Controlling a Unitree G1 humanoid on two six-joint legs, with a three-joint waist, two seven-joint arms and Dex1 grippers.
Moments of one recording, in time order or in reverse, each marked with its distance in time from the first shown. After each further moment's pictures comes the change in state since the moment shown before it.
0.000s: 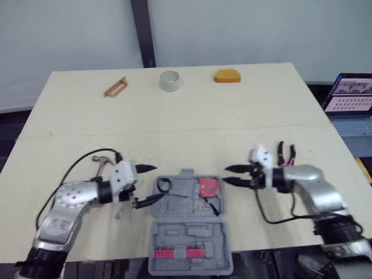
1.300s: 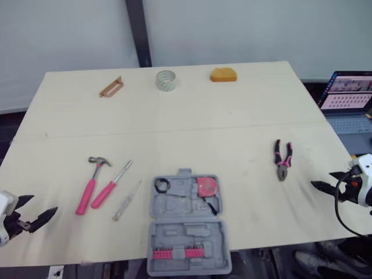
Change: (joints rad) left arm 0.345 0.152 0.567 0.542 0.005 -0.166 0.022; right arm 0.024 -0.273 -0.299 0.807 -0.085 -0.244 -0.058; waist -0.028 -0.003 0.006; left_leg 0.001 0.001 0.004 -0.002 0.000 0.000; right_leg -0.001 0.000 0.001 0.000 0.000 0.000
